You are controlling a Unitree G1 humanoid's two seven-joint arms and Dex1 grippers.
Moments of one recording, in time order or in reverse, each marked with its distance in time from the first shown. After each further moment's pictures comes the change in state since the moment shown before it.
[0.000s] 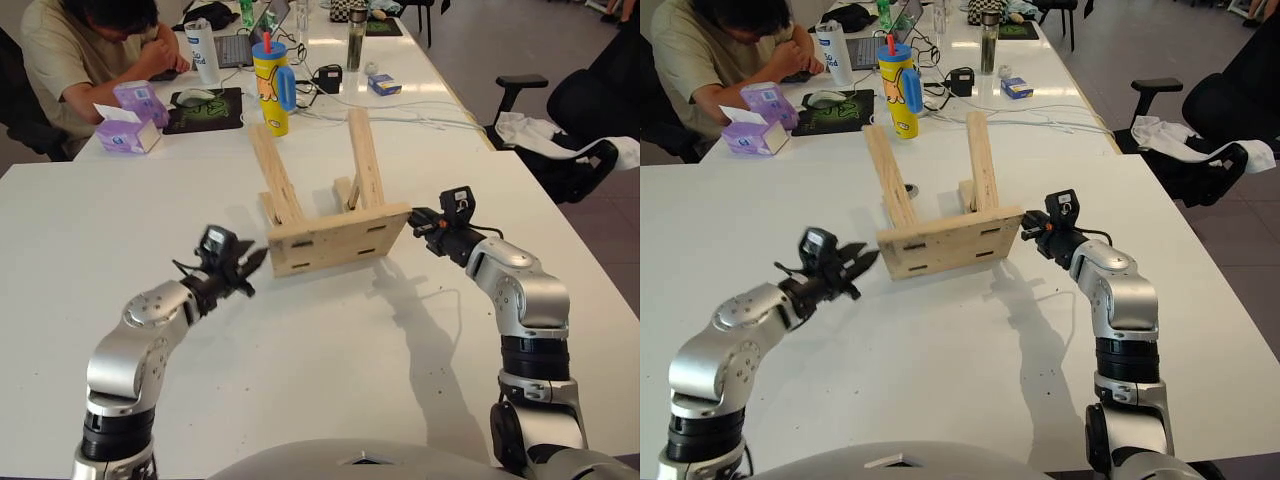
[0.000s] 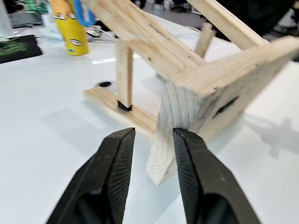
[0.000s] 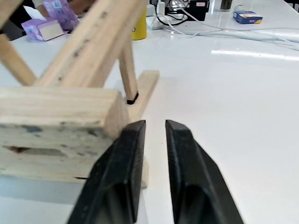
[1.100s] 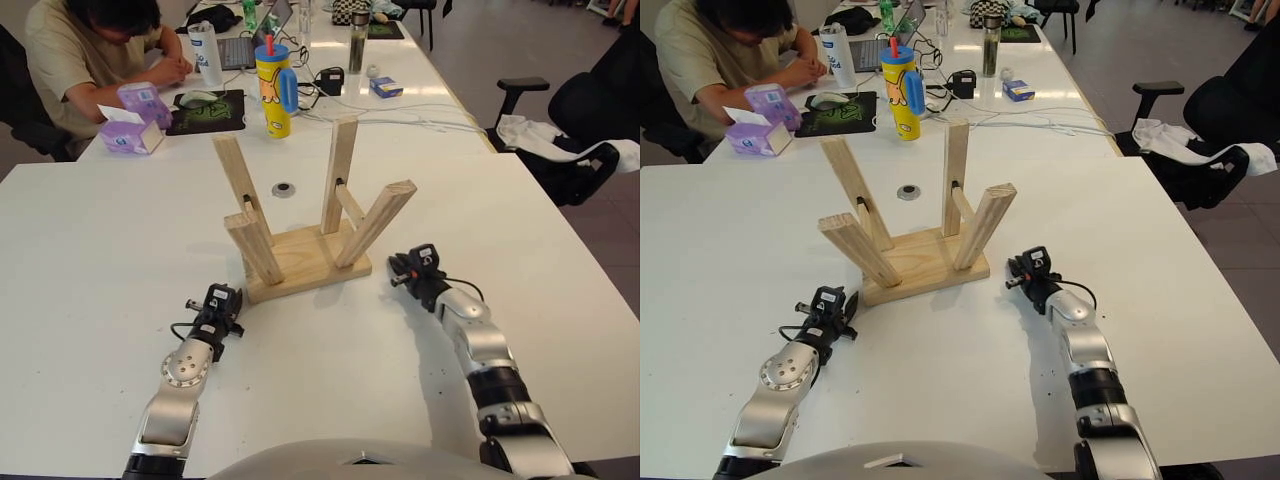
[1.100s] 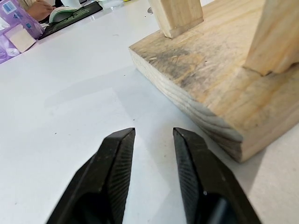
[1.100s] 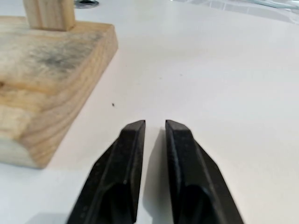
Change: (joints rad) left arm 0.216 -0.194 -0.049 0.359 0.428 -0.446 0.297; right arm 0.117 0.079 0.162 0.436 -0.142 -0.567 -0.046
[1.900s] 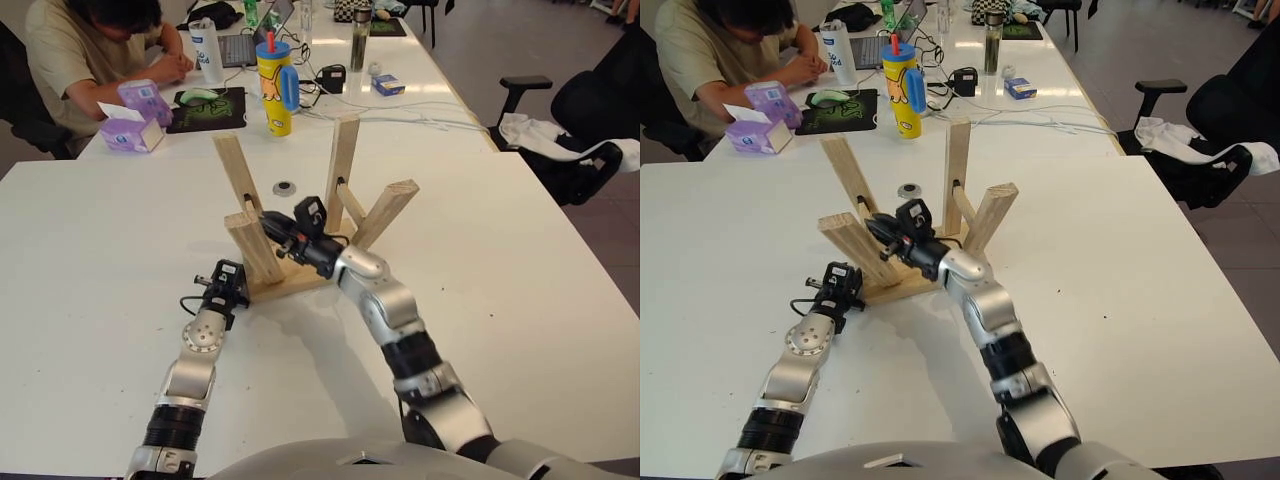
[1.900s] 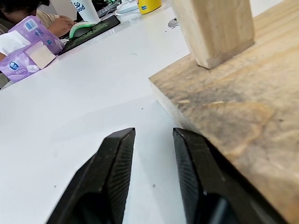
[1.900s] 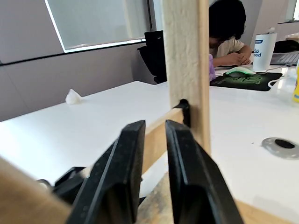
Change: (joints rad) left arm -0.191 -0.063 0.013 0.244 0.046 -0.126 0.138; right arm -0.105 0.344 0.234 -0.330 0.173 0.211 0.119
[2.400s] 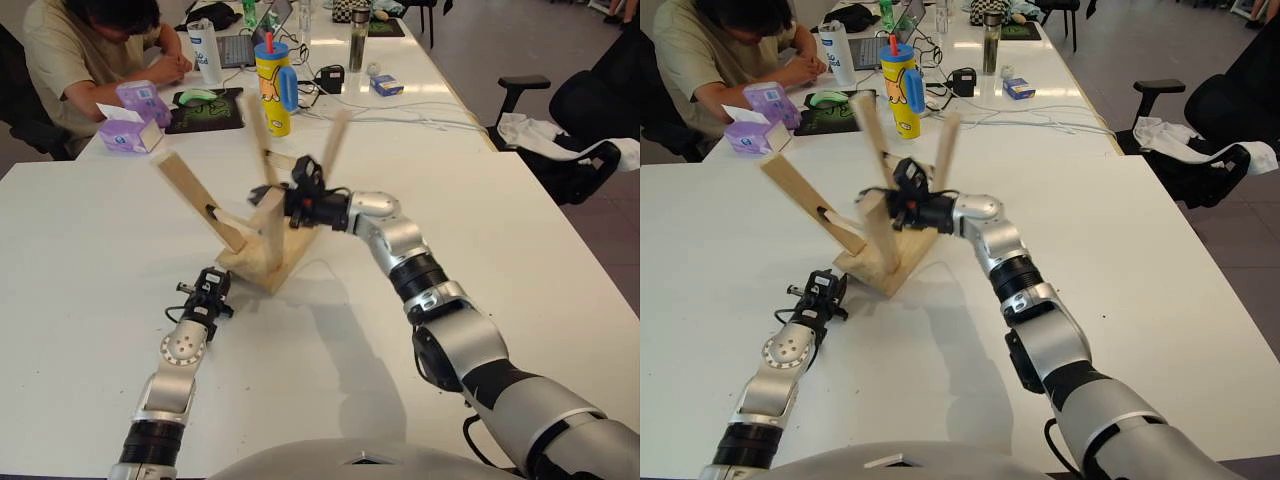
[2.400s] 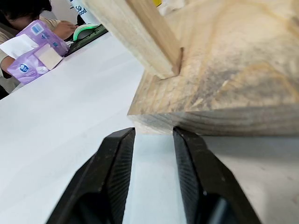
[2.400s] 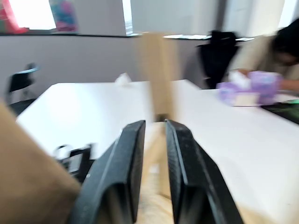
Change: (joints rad) left arm -0.003 0.085 0.027 0.049 -0.006 -0.040 -0.057; right arm -0.490 -0.071 -0.007 0.633 -0.025 -0.290 0.496
